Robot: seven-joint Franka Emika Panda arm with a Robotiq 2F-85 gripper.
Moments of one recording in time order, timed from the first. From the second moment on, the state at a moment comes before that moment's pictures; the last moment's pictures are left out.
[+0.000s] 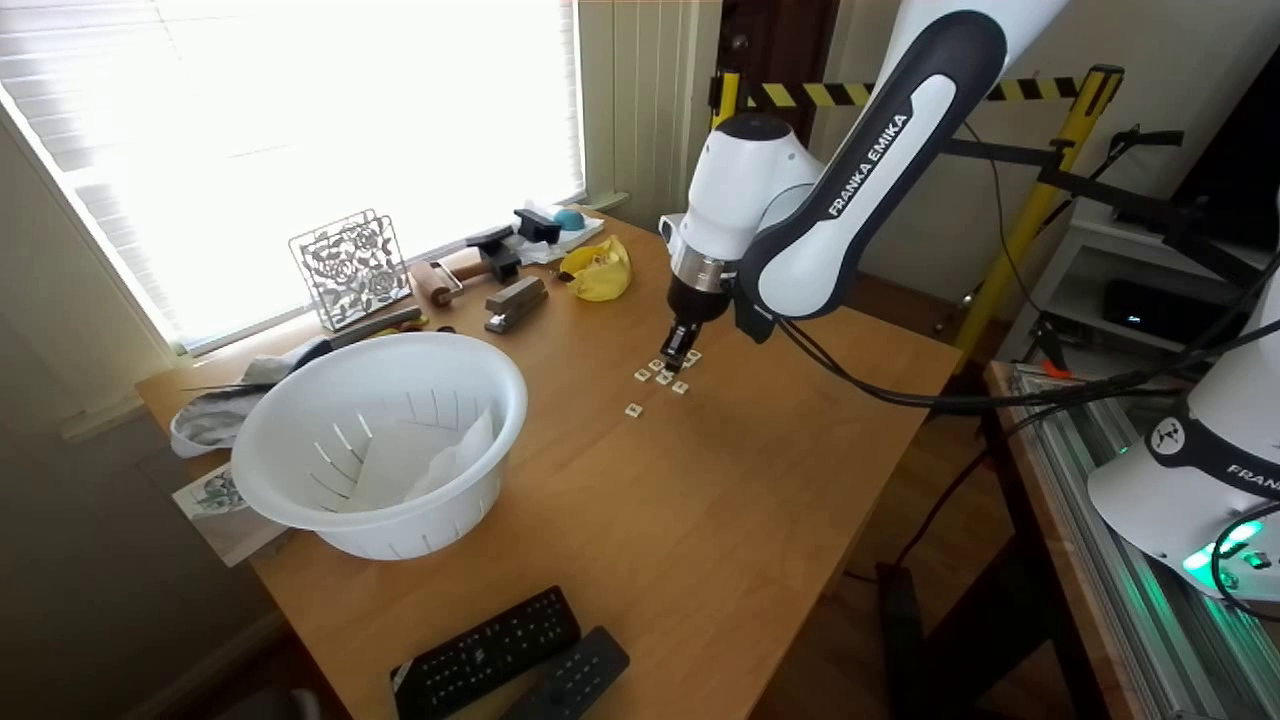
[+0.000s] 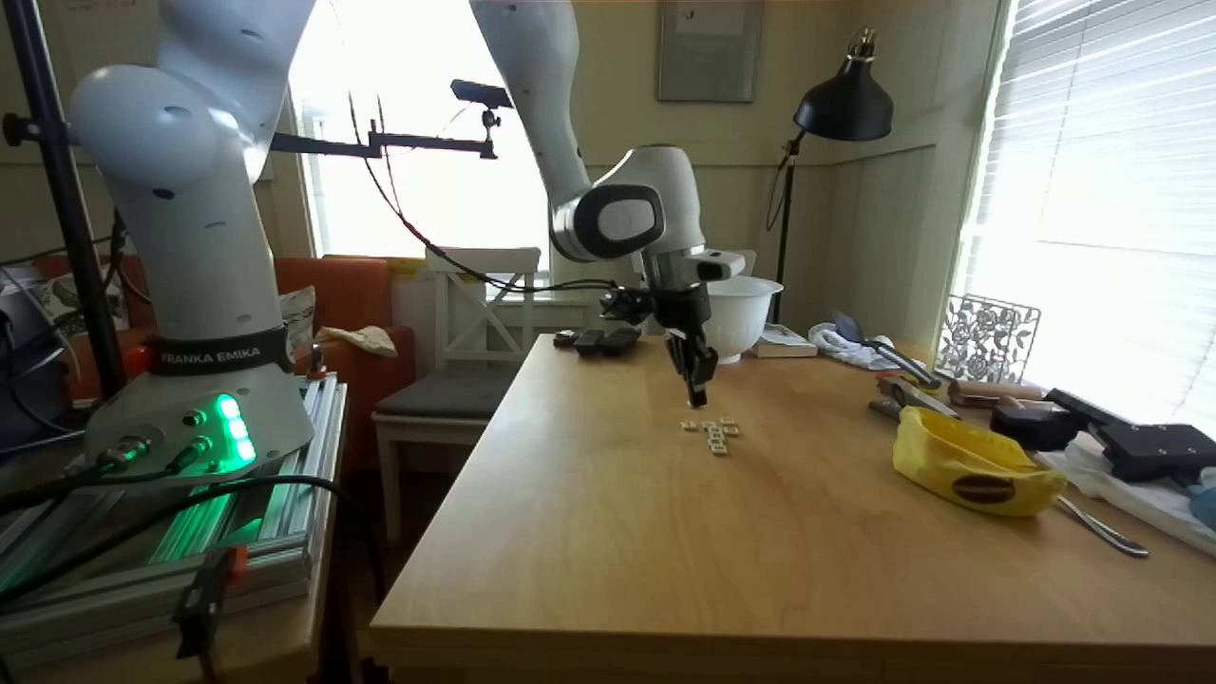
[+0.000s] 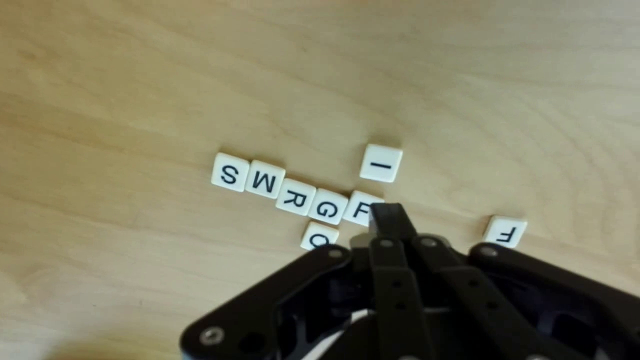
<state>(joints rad) 0.01 0.46 -0.17 -2.29 -0.05 2.96 0.07</state>
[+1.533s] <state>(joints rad) 0.10 0.46 -0.30 -2.29 -0.36 2.91 0.02</state>
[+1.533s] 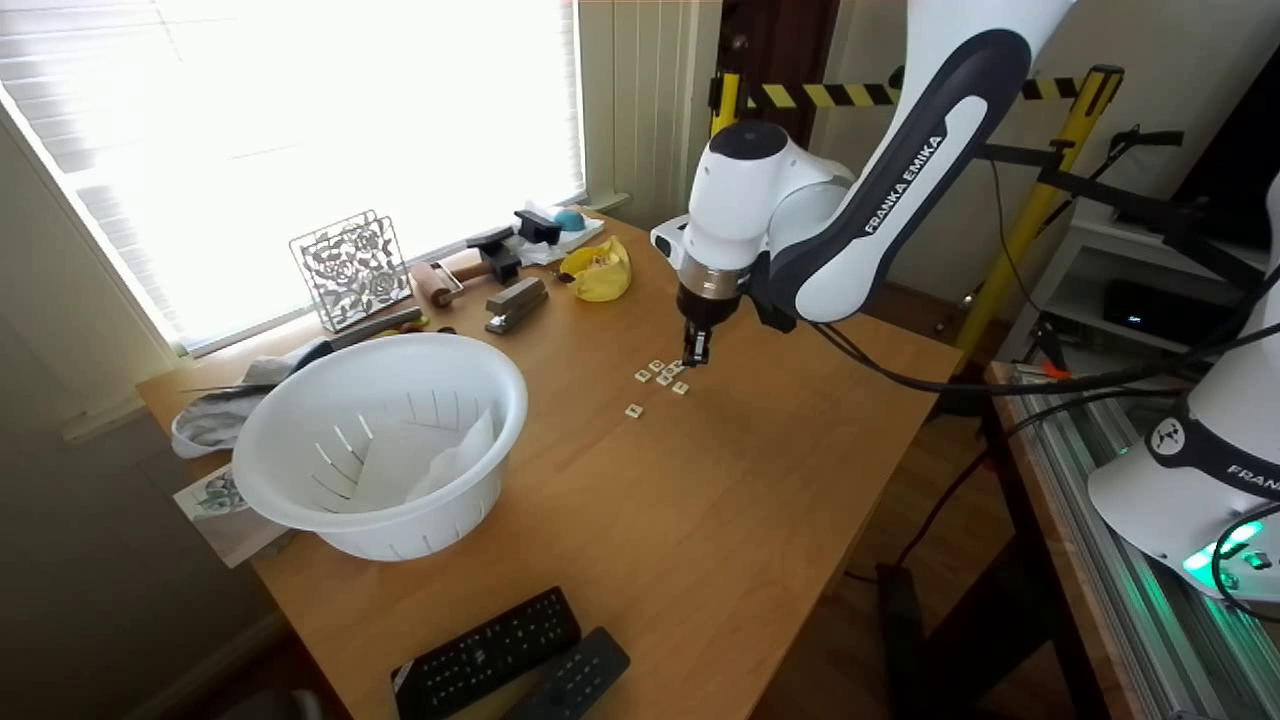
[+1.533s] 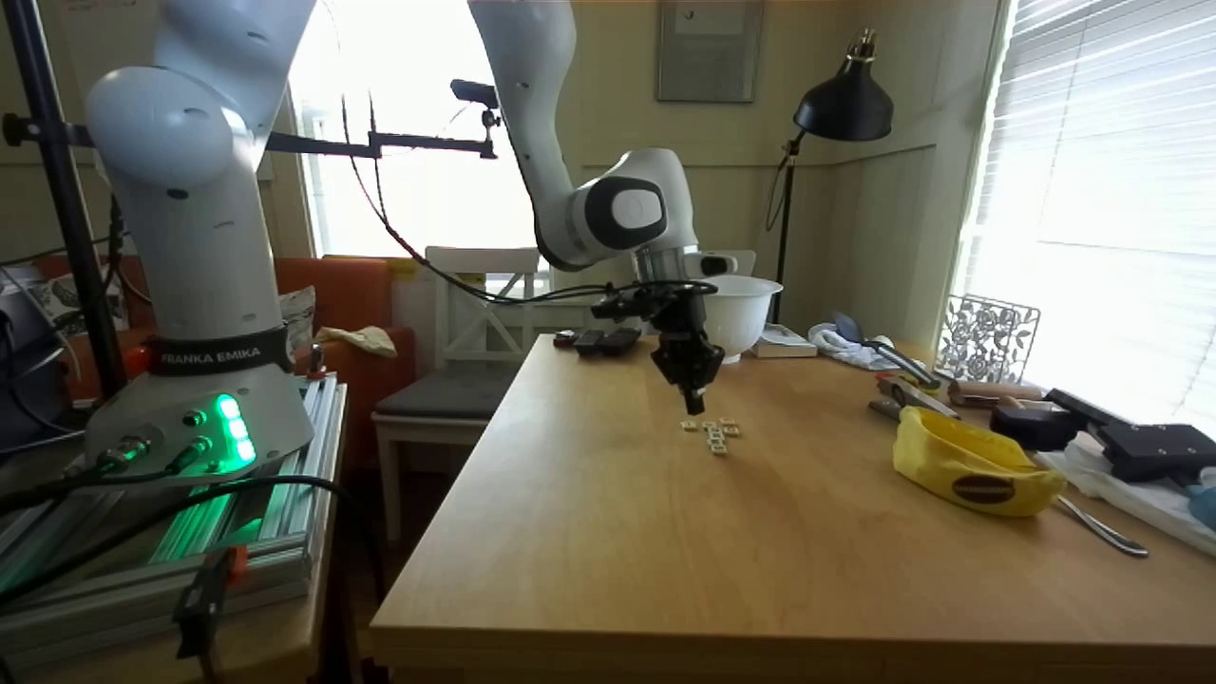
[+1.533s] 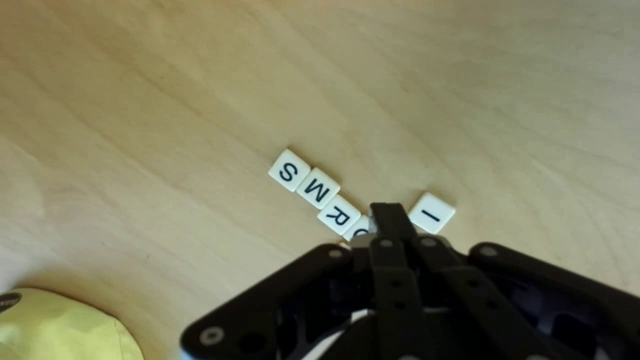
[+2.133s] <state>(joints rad) 0.05 0.49 -0.26 -2.31 -0.40 3.06 -0.17</state>
